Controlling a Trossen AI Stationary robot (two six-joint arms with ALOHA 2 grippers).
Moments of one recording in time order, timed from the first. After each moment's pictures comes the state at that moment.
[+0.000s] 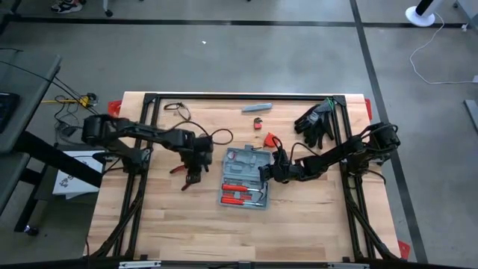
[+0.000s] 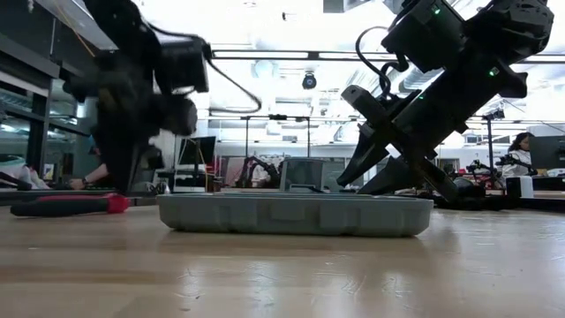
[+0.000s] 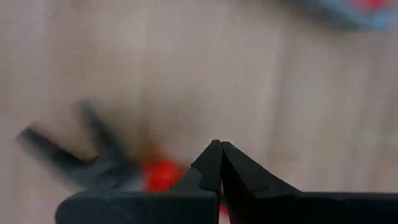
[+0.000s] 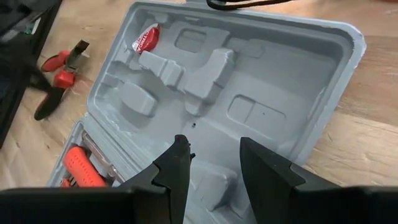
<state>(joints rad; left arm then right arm) 0.14 1.53 0.74 -0.62 0.35 -0.08 0.21 1.69 0.65 0.22 0.44 1.30</state>
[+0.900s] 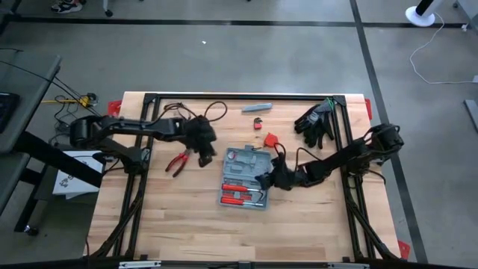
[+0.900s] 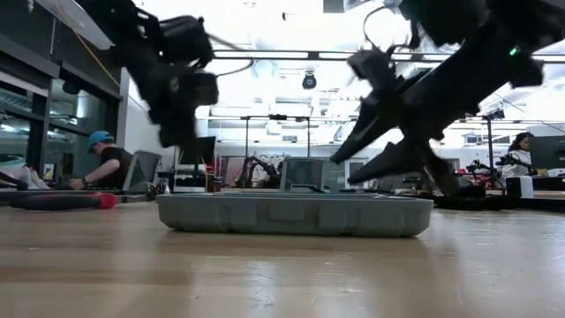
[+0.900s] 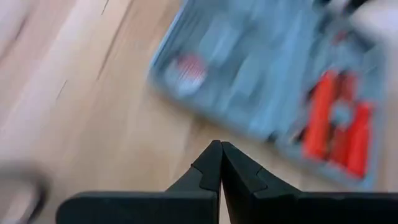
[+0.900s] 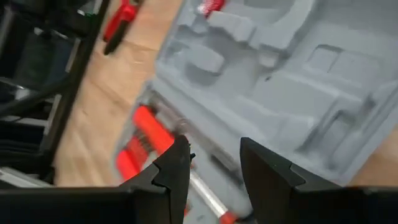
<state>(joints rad) 0.26 1.38 0.74 -0.29 0.25 -0.19 0.32 1.66 0.66 0.31 0.43 1.34</state>
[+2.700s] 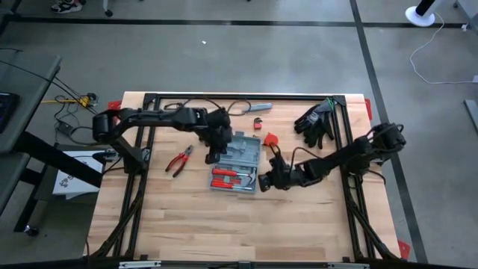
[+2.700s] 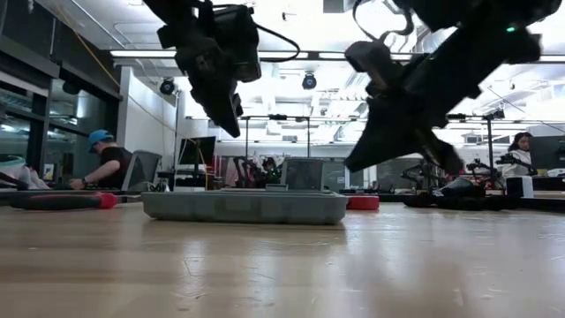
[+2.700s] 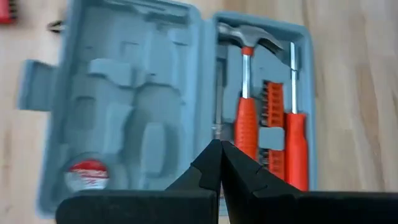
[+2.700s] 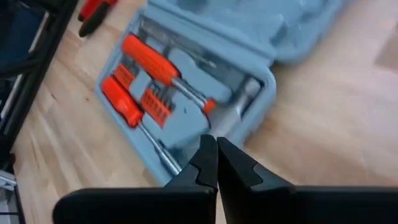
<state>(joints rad) 0.25 1.62 1.16 -0.66 0.32 0.21 0.29 1.63 0.75 0.09 0.39 1.25</state>
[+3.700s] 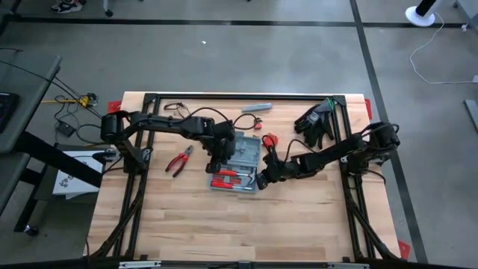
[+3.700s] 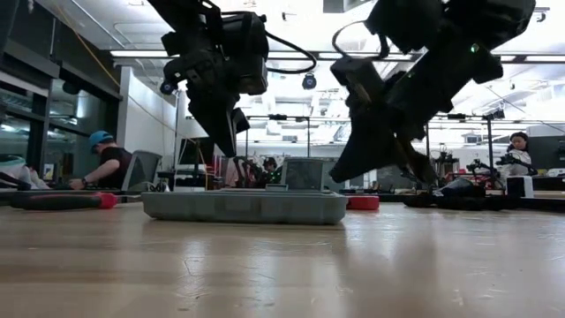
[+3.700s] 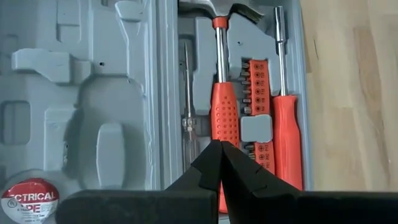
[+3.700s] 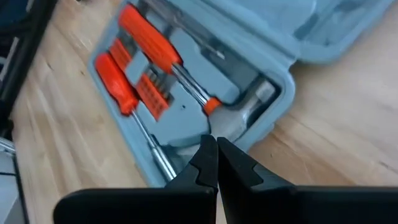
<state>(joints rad) 0.18 1.71 1.16 -0.65 0.31 0.24 0.18 1.70 0.75 0.17 0.17 1.10</state>
